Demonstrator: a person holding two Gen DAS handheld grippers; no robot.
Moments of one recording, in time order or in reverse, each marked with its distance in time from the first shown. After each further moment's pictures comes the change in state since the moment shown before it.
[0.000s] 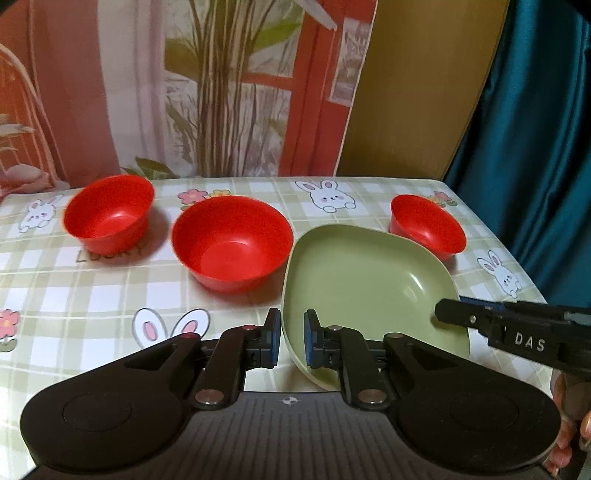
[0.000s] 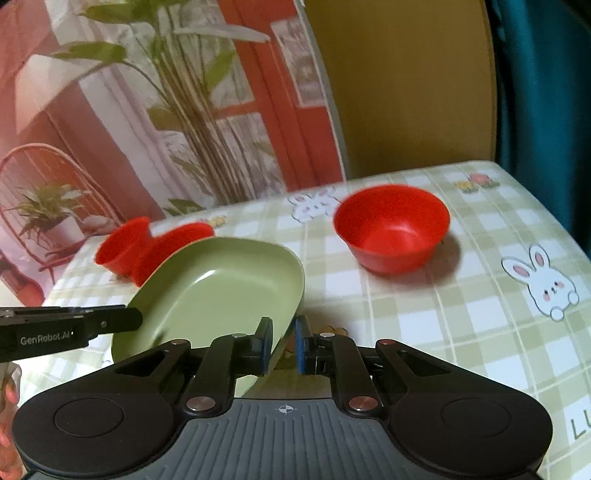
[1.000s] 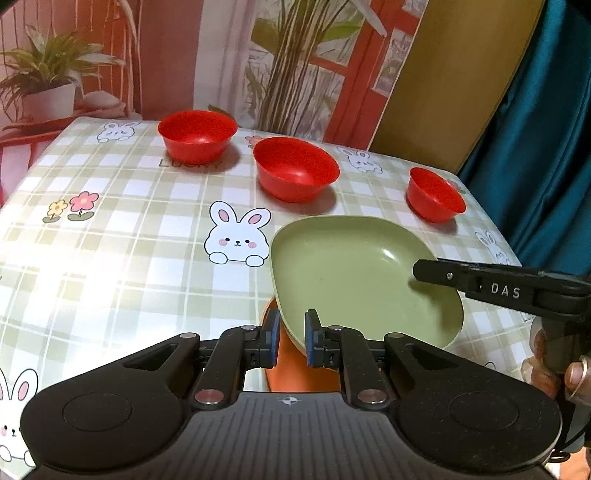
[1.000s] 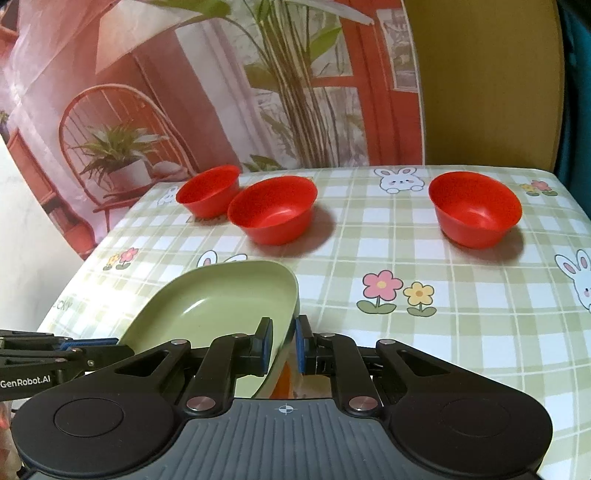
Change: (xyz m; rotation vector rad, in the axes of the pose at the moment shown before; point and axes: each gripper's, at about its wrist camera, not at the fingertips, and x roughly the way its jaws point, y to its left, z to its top) left arm -0.090 0.026 -0.080 -0.172 0.035 0.037; right arm -0.025 0.064 -0.035 -0.145 0.095 0.115
